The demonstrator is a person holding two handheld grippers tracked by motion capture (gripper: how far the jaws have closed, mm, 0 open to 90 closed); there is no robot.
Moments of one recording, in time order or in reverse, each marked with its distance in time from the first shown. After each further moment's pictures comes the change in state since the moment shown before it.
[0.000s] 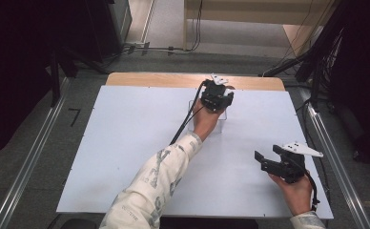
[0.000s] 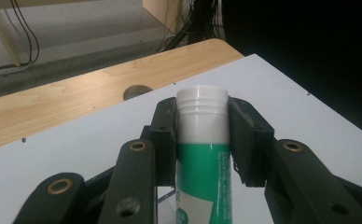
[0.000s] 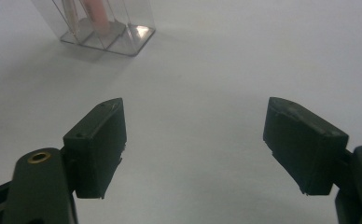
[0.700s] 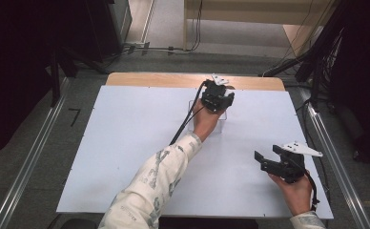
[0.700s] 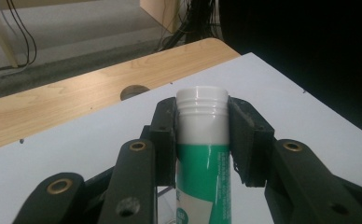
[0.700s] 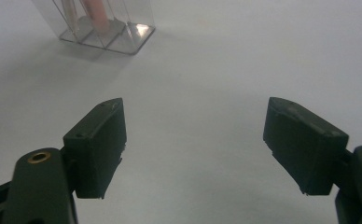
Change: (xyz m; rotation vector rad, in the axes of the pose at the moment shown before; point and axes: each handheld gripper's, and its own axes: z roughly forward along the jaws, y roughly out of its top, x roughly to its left) left arm -0.003 0.001 -0.004 -0.001 -0.010 0.016; right arm 0.000 0.000 0.001 0.005 0.001 0.000
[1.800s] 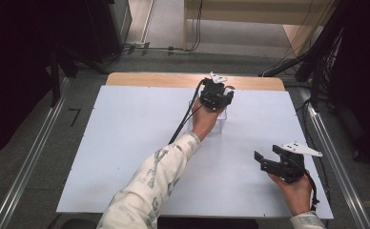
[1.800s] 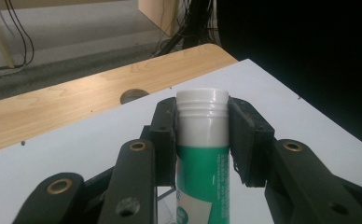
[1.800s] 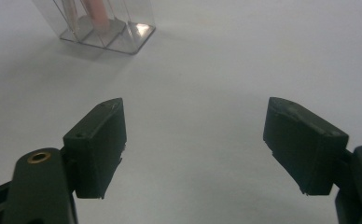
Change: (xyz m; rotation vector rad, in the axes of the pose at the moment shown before) left arm 0.004 0.003 -0.004 -0.008 -0.012 -0.018; right arm 0.000 0.000 0.000 0.001 0.000 -0.001
